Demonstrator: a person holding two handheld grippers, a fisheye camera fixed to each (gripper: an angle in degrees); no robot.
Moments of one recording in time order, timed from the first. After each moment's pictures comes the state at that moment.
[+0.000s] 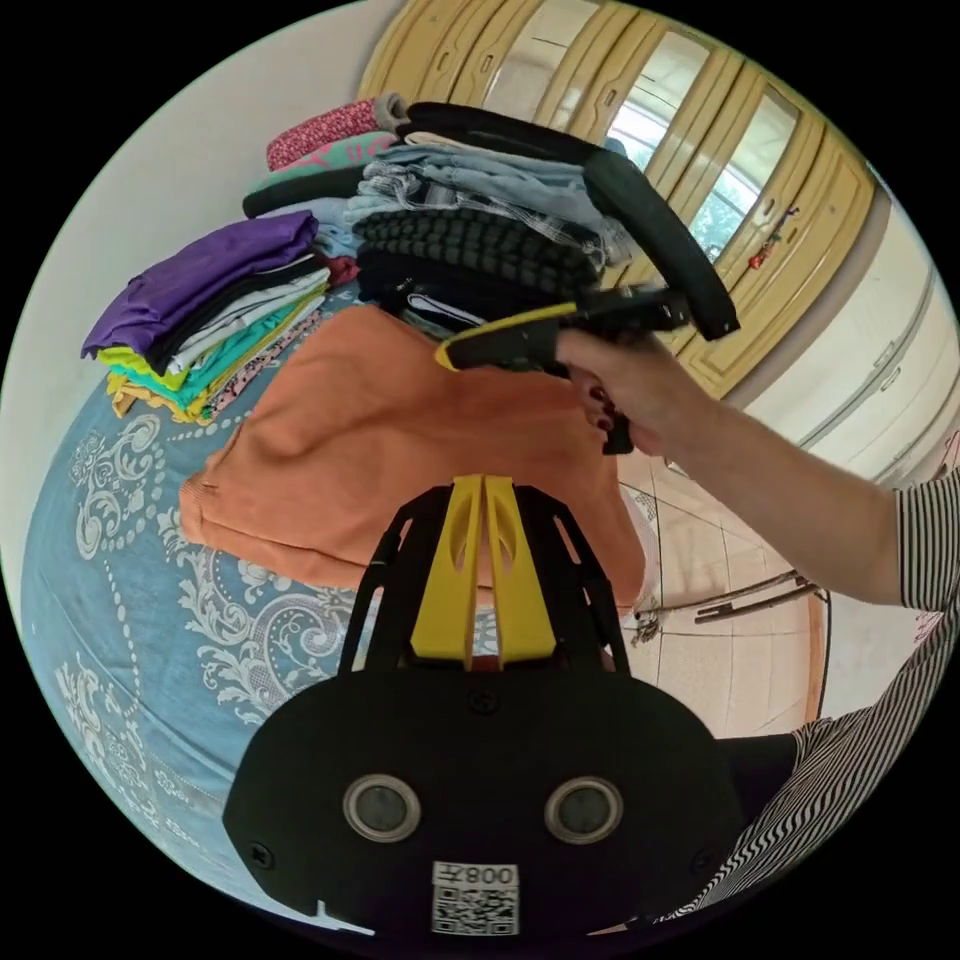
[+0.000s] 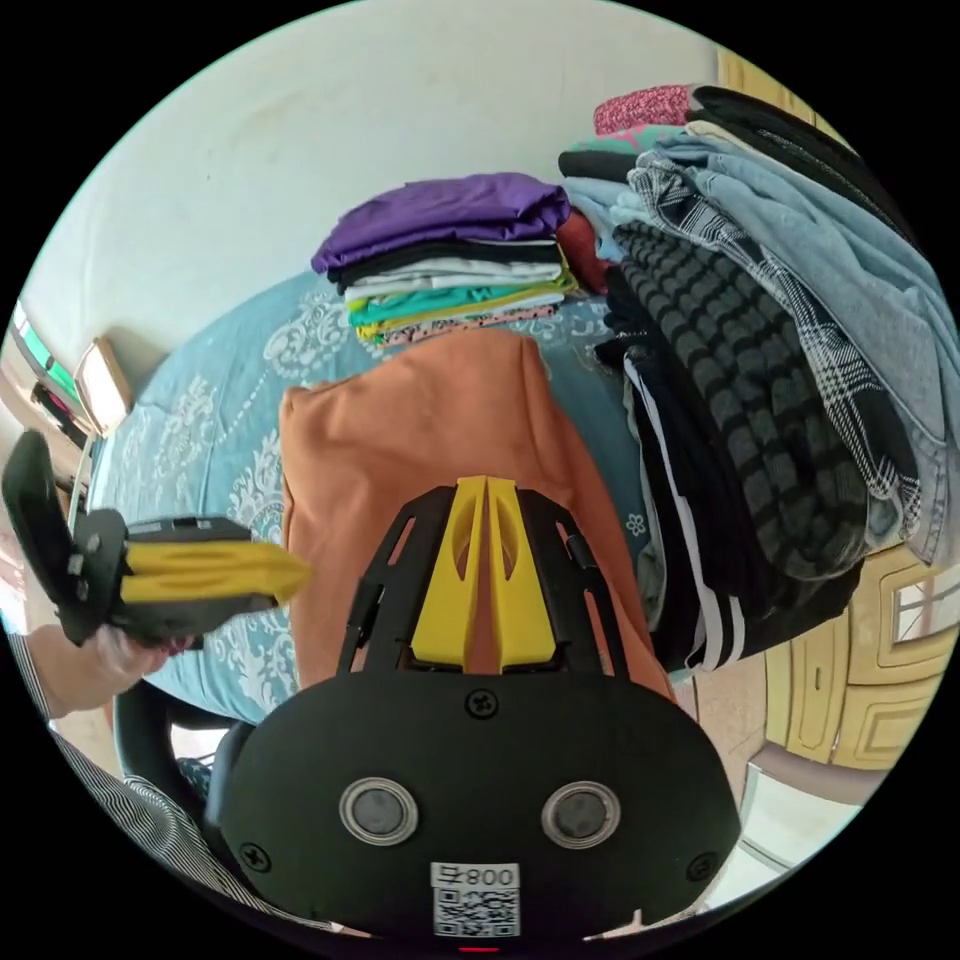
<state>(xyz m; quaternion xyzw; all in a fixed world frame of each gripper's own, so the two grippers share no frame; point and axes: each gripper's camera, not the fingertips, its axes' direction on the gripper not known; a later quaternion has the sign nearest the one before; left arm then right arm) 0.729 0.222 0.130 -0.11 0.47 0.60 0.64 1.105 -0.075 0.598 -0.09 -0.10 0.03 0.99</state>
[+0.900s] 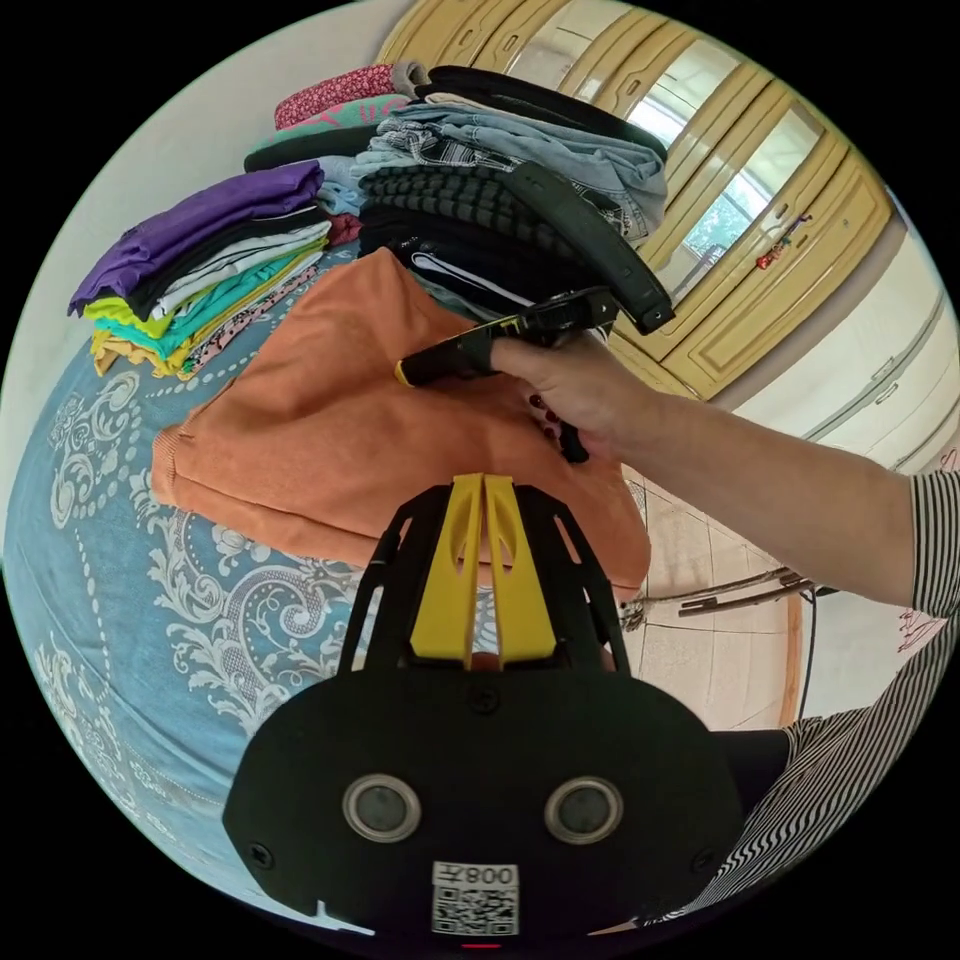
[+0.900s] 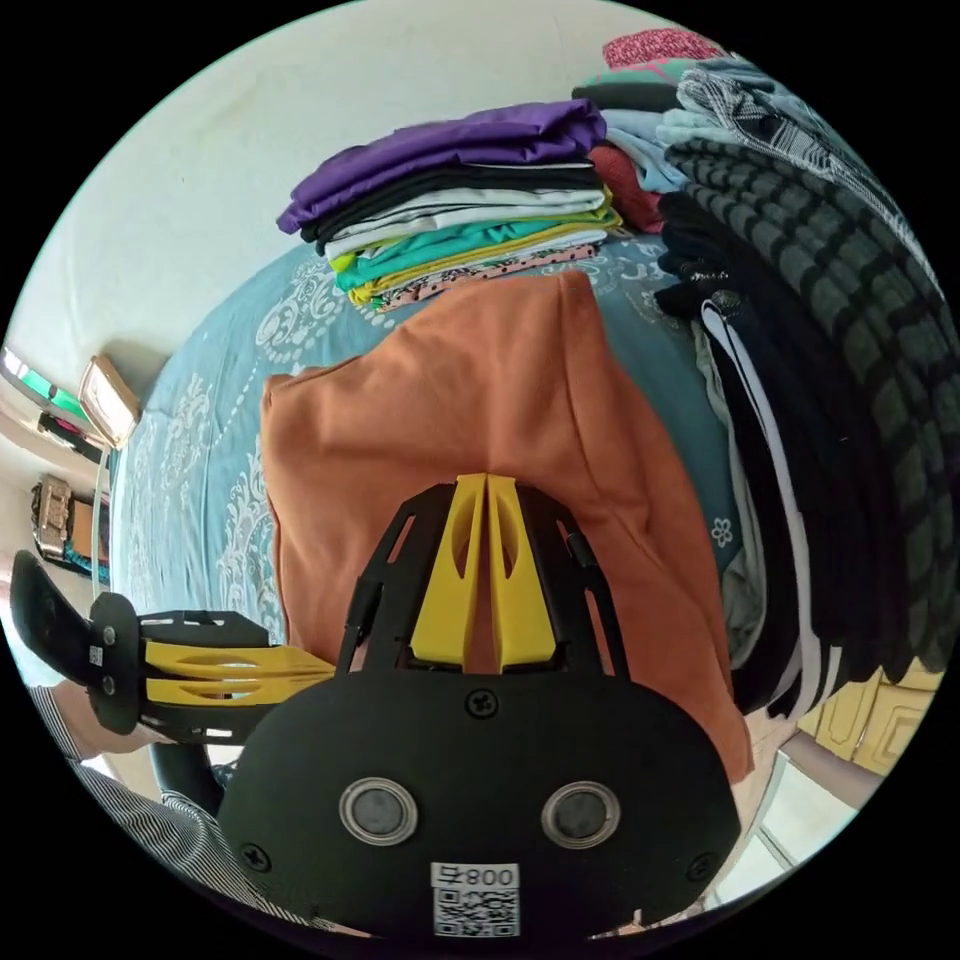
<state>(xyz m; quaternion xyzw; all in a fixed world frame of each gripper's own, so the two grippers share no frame) 0.700 0.161 0.150 -0.14 0.48 0.58 0.64 1.079 -0.095 0.664 -0.15 -0.14 0.06 0.98</state>
